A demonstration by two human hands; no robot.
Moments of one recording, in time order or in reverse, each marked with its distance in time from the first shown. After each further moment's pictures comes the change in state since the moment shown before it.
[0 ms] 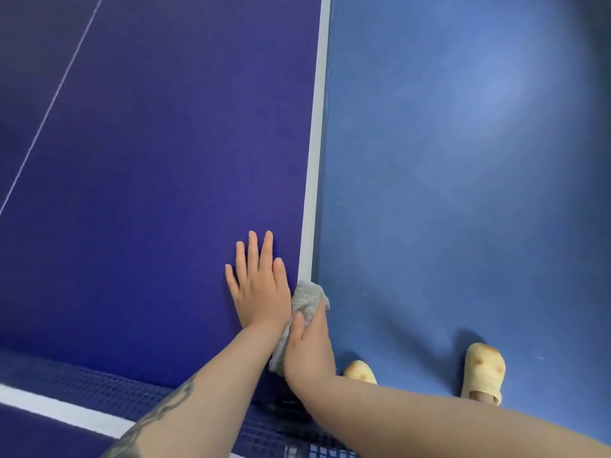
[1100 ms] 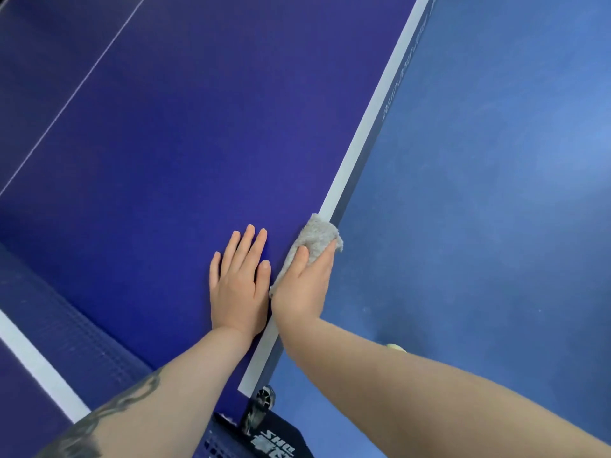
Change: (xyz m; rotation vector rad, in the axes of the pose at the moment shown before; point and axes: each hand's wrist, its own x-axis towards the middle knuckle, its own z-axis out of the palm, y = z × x) left_hand 0.002 0.007 0.001 -0.045 0.082 -0.131; right_hand 0.084 -0.080 -0.025 0.125 -0.003 -0.133
